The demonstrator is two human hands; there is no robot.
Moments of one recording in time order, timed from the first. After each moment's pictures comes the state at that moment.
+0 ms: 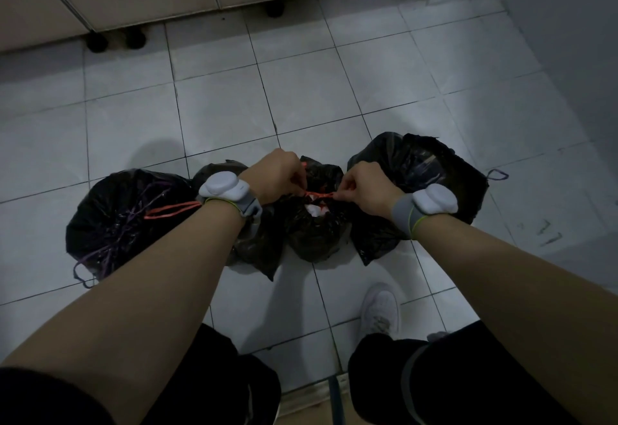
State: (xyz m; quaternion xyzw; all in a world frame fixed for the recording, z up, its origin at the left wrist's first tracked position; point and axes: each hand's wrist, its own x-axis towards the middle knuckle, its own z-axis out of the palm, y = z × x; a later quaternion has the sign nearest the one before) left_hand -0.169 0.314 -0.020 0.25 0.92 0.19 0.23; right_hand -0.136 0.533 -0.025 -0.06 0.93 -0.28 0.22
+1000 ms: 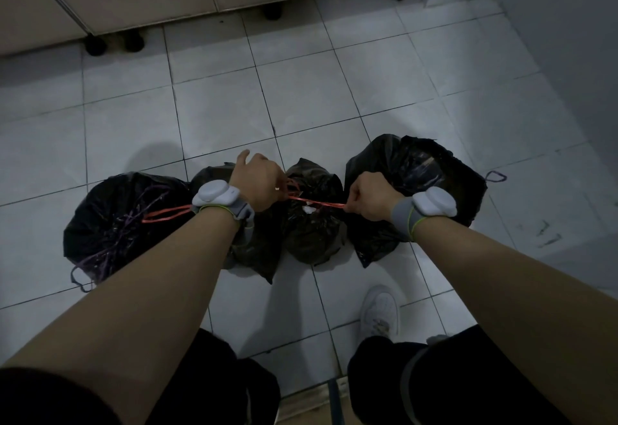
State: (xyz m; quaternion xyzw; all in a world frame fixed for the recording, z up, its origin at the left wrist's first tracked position) left_hand -0.159 0.299 -0.033 0.16 0.96 0.00 0.22; right_hand -0.132 0.537 -0.016 0.00 0.92 -0.21 0.34
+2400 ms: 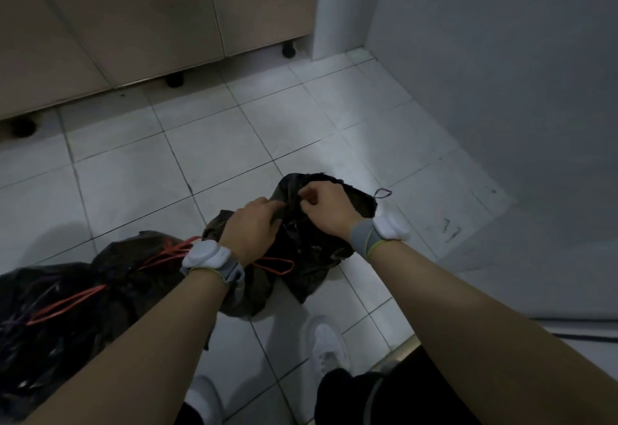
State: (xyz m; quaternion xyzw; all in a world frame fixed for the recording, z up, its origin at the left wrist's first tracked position) left_hand -0.141 0.457 -0.021 0.25 0.94 0.18 0.14; right_hand -0.123 0.646 0.007 0.09 0.92 -0.37 0.11
